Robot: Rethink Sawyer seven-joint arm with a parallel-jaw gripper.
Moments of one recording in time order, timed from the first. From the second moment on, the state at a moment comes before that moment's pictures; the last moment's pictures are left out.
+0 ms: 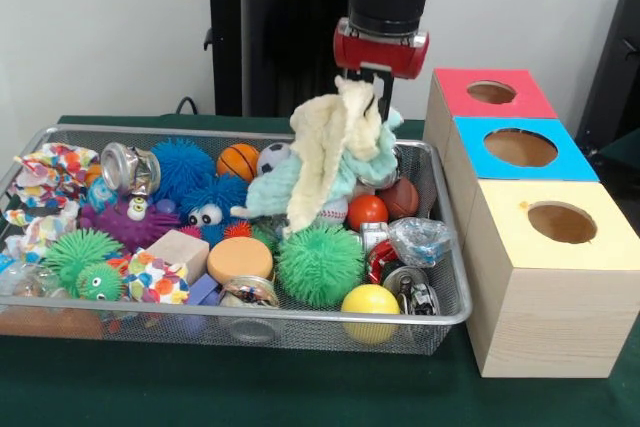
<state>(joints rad) -0.21 -0.79 0.06 2.00 -0.29 0.34 2.13</state>
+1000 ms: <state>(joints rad) -0.20 -0.95 0.05 2.05 -0.25 0.64 2.13</state>
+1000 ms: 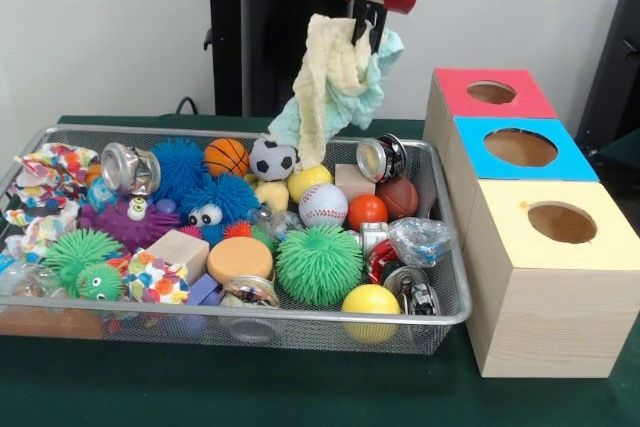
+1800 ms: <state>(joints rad) -0.10 -0.88 0.04 2.01 -0.24 0.64 2.13</state>
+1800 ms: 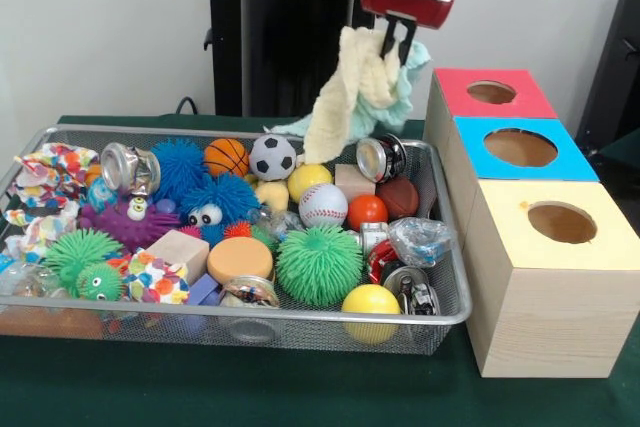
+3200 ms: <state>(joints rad) -0.17 -0.59 0.03 1.70 -0.21 0.51 2.13</state>
